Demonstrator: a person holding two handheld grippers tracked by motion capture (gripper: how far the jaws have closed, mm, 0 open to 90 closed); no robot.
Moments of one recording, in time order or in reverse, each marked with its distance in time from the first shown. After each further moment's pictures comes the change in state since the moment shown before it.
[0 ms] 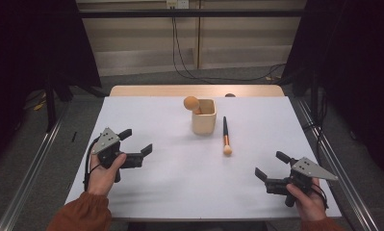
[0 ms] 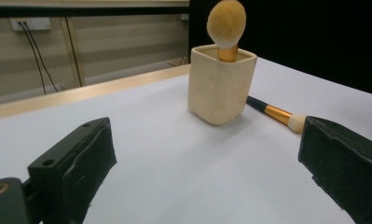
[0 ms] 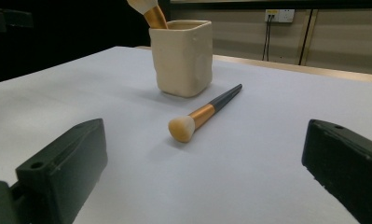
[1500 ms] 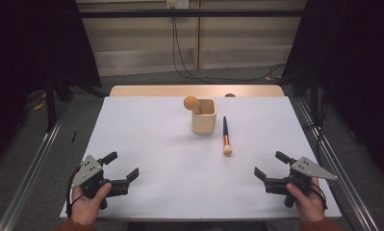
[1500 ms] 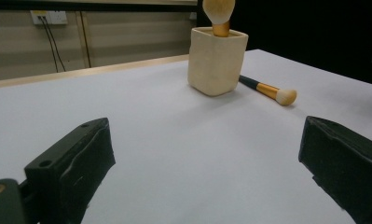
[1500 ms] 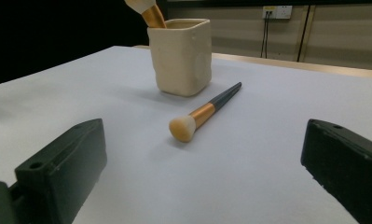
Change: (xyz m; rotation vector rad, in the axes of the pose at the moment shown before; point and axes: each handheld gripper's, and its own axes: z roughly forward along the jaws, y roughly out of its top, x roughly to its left) left arm -0.017 -0.038 -0.059 -0.013 0.042 -0.014; right arm 0.003 0.002 0.001 0.003 -0.015 0.023
